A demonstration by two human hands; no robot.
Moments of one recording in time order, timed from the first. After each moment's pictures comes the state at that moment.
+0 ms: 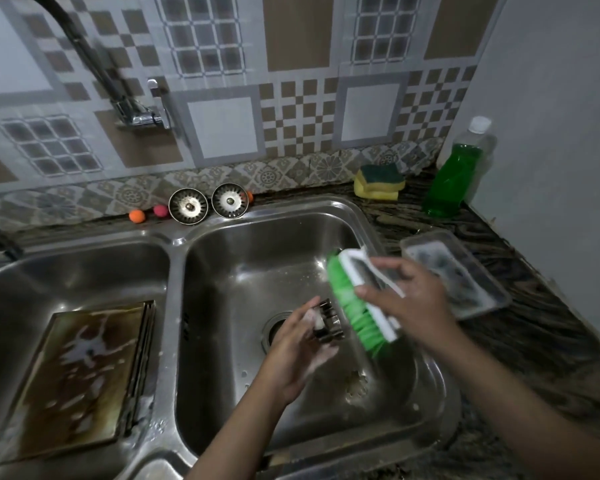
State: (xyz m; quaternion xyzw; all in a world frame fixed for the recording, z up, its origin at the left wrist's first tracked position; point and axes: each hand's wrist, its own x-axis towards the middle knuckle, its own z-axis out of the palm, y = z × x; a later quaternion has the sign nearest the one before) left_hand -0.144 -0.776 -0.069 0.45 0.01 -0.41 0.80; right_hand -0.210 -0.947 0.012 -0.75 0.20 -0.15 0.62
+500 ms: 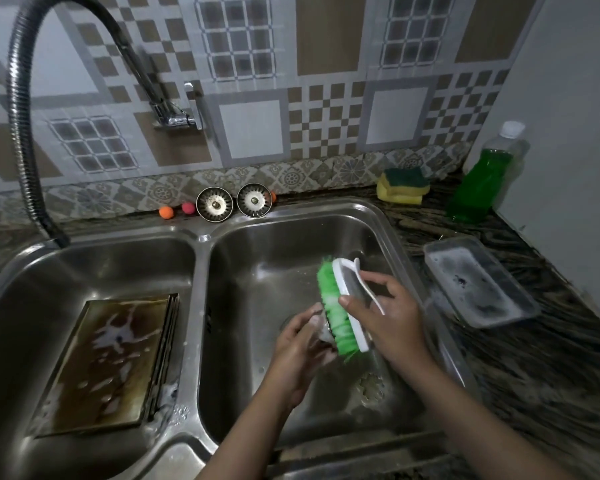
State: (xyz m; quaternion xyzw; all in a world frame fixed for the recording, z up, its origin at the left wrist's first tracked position) left_hand -0.148 -0.758 -0.067 0.51 0.06 -0.34 0.79; right_hand -0.186 -0.904 -0.045 -0.71 0.18 -0.21 0.65
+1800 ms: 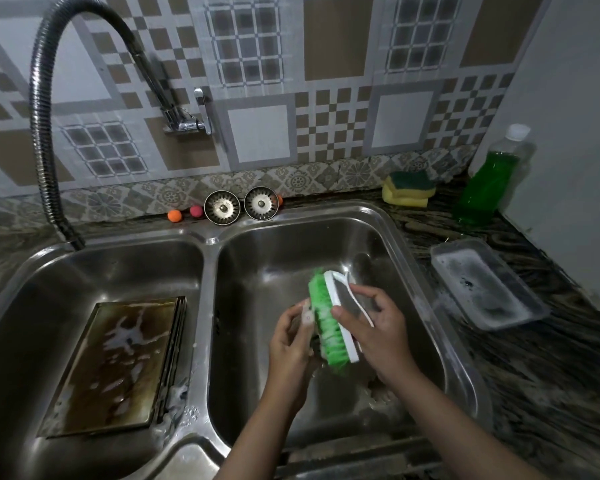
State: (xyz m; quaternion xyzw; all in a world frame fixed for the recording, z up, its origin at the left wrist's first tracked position) left_hand -0.152 -0.745 -0.058 0.55 0.03 -0.21 0.81; right_hand -0.189 -0.875 -0.042 -0.67 0.19 -0.16 0.69
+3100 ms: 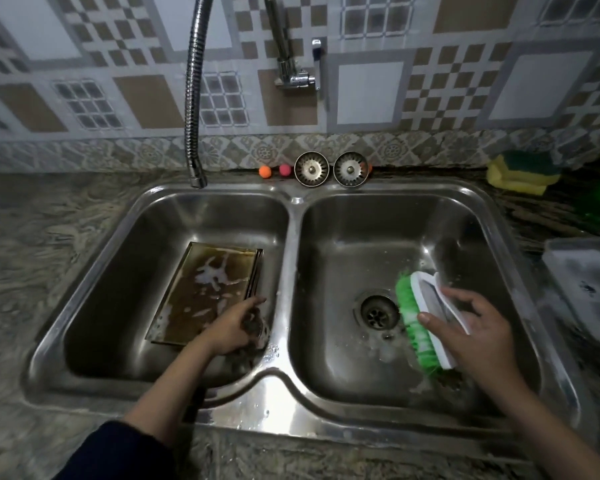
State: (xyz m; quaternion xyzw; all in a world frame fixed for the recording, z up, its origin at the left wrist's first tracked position) left_hand -0.080 -0.510 -0.119 0.90 -0.10 -0.26 0.34; right_hand -0.207 -0.881 -0.072 -0.79 0.13 -0.16 0.58
